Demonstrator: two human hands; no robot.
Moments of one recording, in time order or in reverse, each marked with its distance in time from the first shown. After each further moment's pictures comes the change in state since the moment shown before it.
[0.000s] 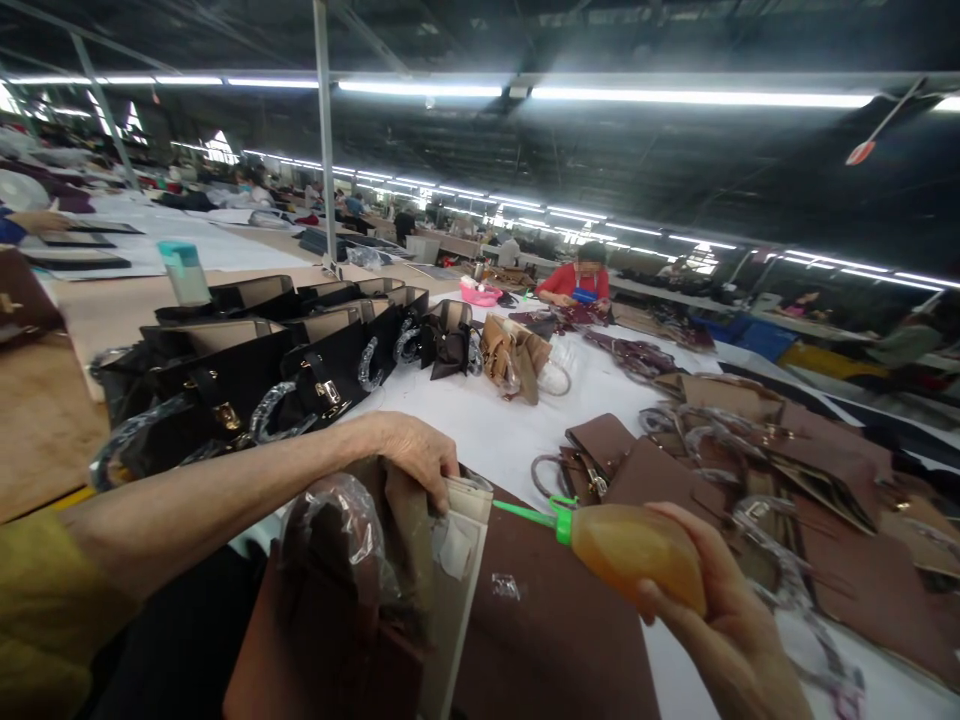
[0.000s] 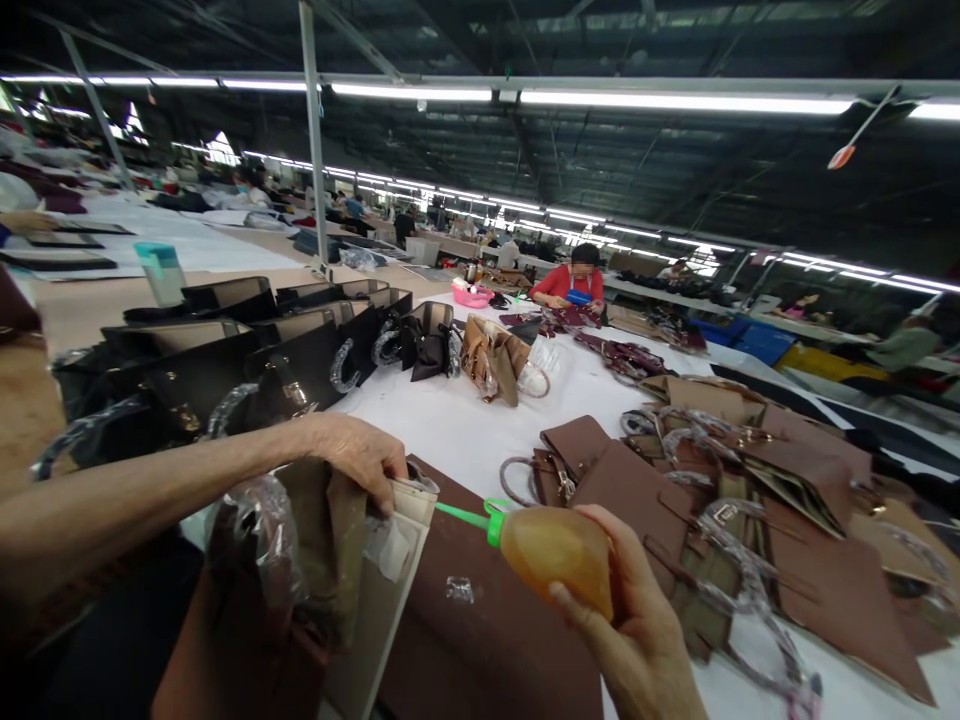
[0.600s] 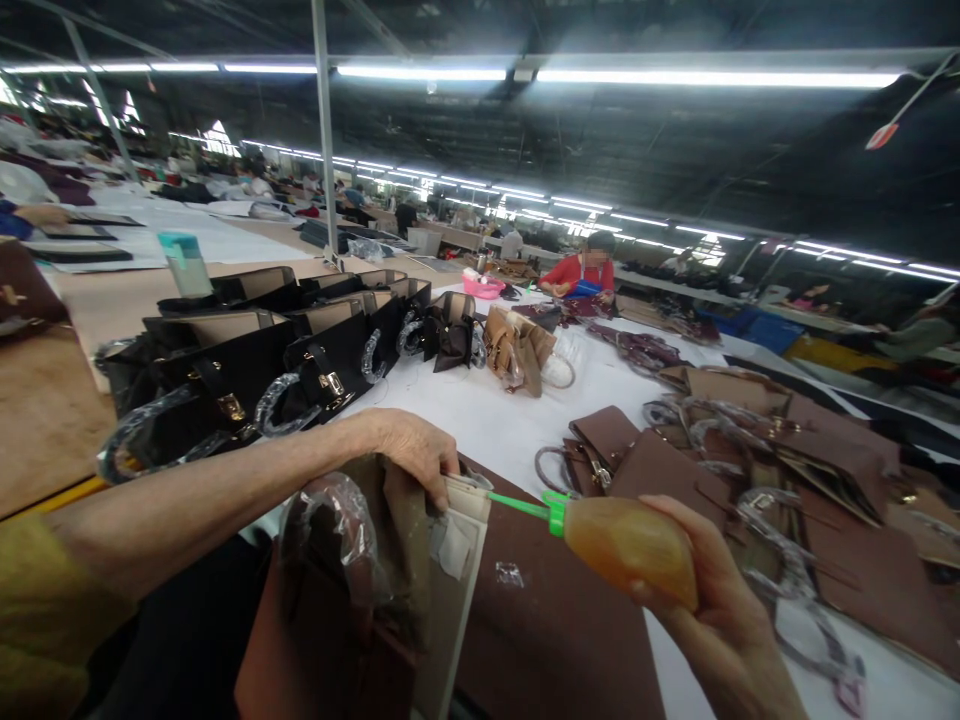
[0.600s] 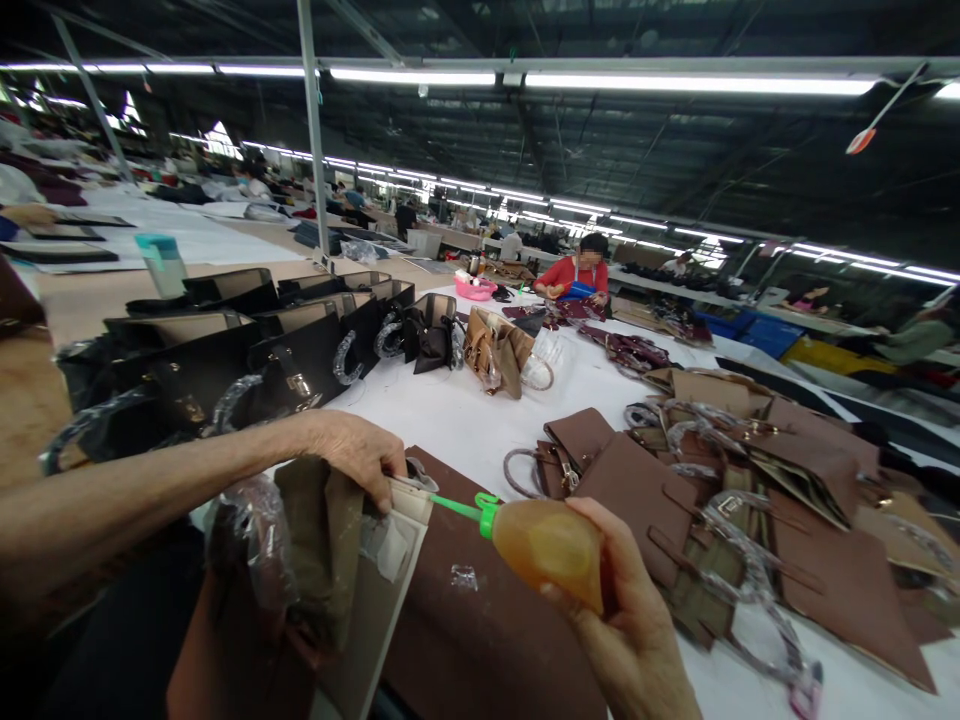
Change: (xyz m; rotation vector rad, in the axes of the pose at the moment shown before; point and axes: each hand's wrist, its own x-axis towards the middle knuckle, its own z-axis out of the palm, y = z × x) left_hand 0.003 -0.009 0.003 0.119 -0.109 0.051; right_hand -0.001 0.009 0.004 -0.112 -0.032 -0.218
